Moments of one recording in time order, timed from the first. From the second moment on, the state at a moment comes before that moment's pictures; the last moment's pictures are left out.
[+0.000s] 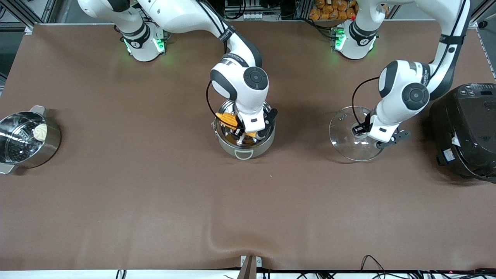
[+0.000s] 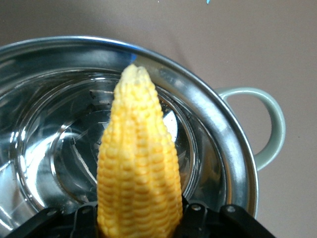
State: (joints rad) left arm -0.11 0.18 -0.06 -2.26 0.02 2.32 -0.57; right arm 0.82 0.69 0.01 -1.40 -0.16 2.01 -0.16
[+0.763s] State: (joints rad) left arm -0.11 0.26 -0.07 -2.33 0.02 2.50 -0.57; right arm 0.78 0.62 -0.01 -1.34 -0.15 1.96 -0.16
